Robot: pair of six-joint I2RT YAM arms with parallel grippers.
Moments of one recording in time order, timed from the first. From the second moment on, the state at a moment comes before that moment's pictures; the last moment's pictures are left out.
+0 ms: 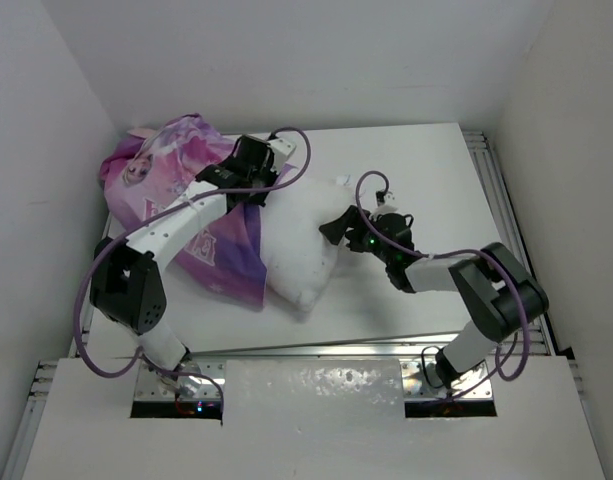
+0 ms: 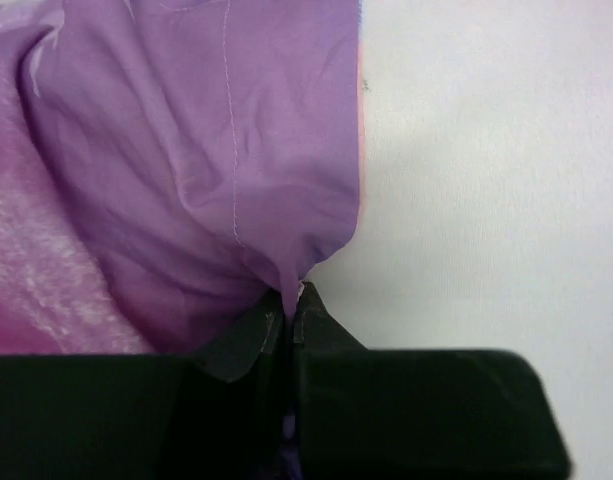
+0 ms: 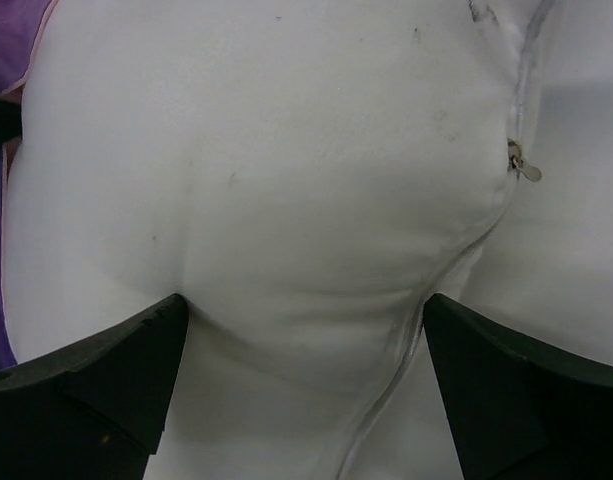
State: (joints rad) left arm -0.46 1.65 1.43 -0.57 -0.14 0.20; right arm 0.48 1.61 0.51 0.79 -0.12 0.75
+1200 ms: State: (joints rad) left arm -0.50 1.66 2.32 -0.98 0.33 0.40; right arm 0.76 1.74 1.16 1.29 0.09 0.37
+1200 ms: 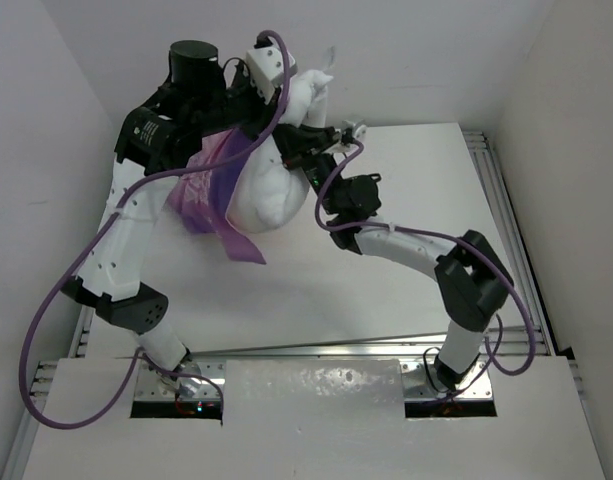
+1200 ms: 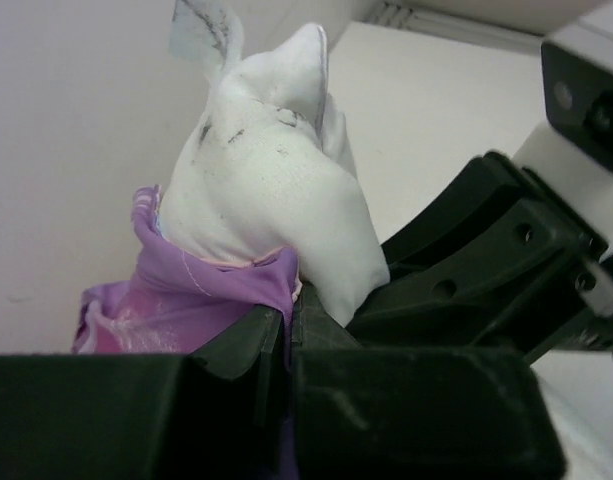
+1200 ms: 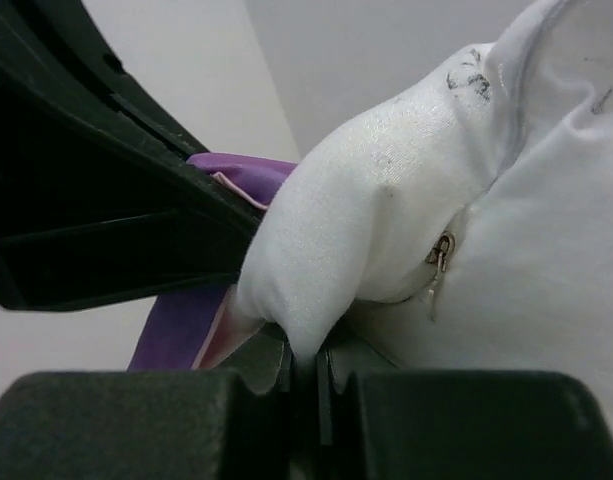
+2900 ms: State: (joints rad) left arm -0.56 1.55 2.12 -0.96 -0.07 0.34; right arm 0.80 1.37 1.27 0.15 -0.18 -0.40
